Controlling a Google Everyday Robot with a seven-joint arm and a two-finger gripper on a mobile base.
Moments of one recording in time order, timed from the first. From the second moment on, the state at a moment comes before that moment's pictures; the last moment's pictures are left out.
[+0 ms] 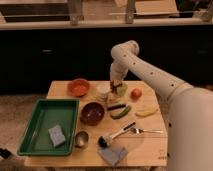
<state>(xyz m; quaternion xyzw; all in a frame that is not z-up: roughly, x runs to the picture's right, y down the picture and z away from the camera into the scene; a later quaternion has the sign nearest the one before) 0.069 -0.038 0.851 -0.22 -0.13 -0.22 0.94</state>
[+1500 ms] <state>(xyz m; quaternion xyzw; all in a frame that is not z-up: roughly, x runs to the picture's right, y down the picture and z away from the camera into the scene) 0.110 -0.074 0.879 -0.23 -0.18 -0.16 0.94</state>
